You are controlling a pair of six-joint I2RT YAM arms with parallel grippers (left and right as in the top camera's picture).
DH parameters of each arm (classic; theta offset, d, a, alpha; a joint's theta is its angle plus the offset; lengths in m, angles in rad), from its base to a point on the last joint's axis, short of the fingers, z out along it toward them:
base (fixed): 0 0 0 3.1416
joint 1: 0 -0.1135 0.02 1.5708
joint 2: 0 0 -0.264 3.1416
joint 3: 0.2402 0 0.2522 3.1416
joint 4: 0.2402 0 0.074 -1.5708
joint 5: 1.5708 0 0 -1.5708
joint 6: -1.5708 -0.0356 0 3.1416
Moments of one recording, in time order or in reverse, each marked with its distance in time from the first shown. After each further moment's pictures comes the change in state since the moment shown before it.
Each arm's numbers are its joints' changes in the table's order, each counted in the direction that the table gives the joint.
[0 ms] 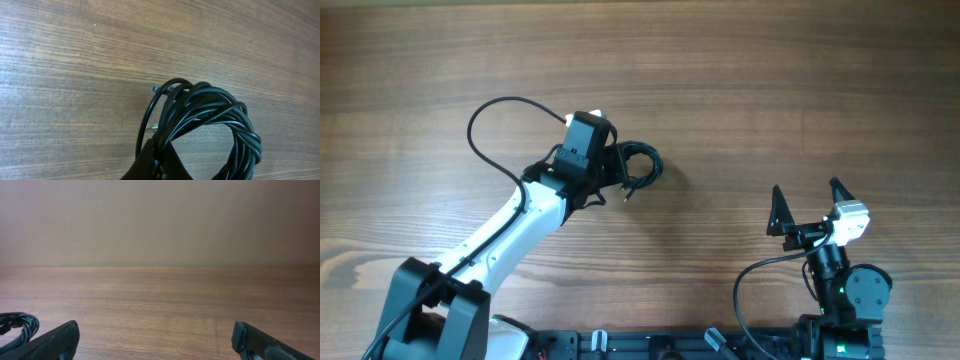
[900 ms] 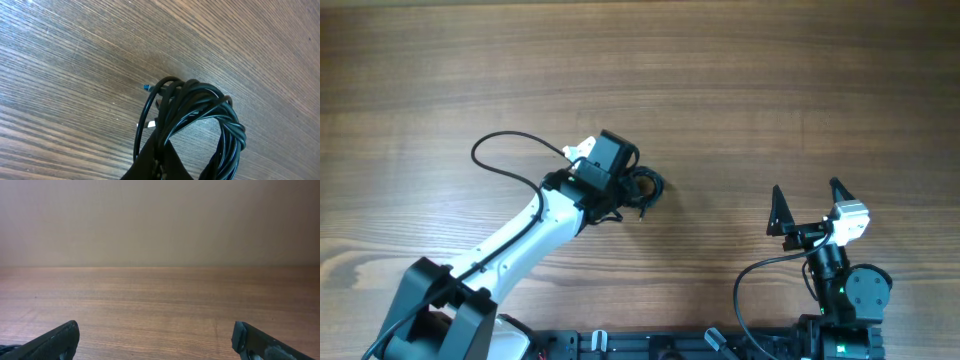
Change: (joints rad) left arm 0.130 0.000 0.000 0.171 -0.112 0.437; right arm 0.000 0.000 0.000 0.000 0.000 0.000
